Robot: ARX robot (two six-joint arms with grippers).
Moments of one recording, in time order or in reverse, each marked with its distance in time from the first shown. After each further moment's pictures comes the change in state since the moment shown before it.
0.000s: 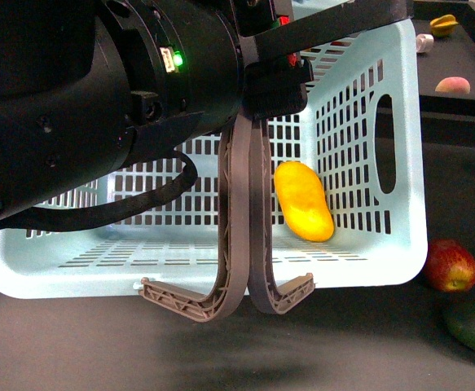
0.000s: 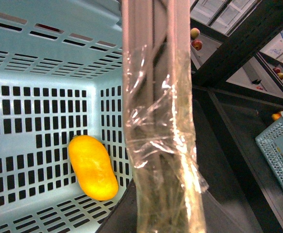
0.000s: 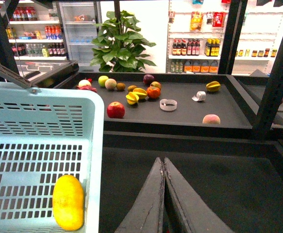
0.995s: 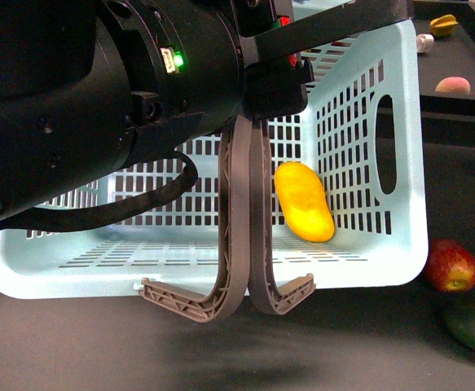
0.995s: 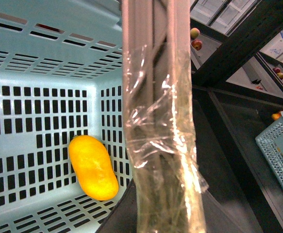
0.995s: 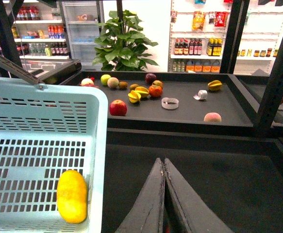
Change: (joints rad) left arm 0.000 0.000 0.000 0.000 -0.001 0.000; right arm 0.000 -0.237 0.001 -0.245 -0.003 -0.004
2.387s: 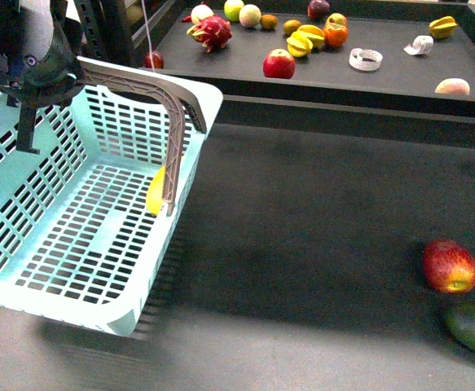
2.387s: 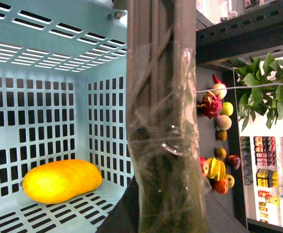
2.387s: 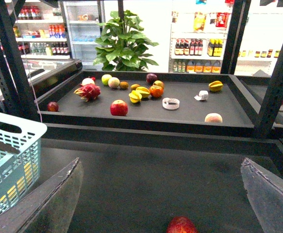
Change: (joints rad) left arm 0.357 0.310 0.430 -0.505 -0.552 -1.017; right arm 0.000 -0.001 0.000 0.000 -0.002 0.000
